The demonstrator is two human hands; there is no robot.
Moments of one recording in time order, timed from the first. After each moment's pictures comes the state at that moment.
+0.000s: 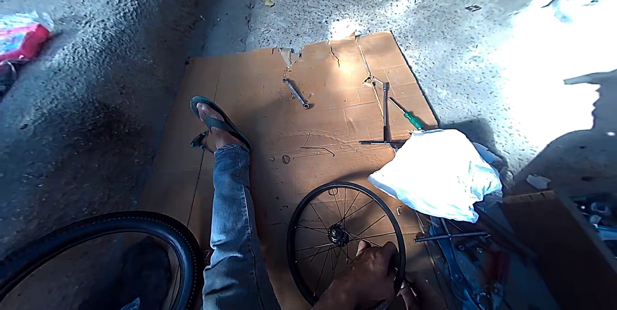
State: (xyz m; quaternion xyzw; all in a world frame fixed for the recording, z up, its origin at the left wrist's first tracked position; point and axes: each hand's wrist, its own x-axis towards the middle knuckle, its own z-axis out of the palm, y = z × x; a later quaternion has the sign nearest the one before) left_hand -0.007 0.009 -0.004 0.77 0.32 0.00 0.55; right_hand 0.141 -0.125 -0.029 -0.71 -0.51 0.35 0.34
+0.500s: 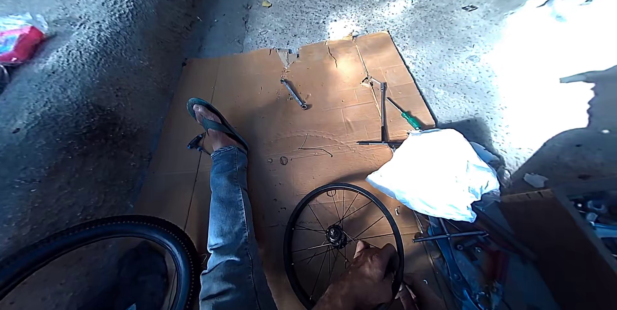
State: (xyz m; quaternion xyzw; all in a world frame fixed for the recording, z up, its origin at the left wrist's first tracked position) left_hand -0.010 0.006 -0.008 0.79 0.31 0.04 0.53; right_hand 0.140 -0.126 -0.024 -0.69 -0.53 0.34 0.35
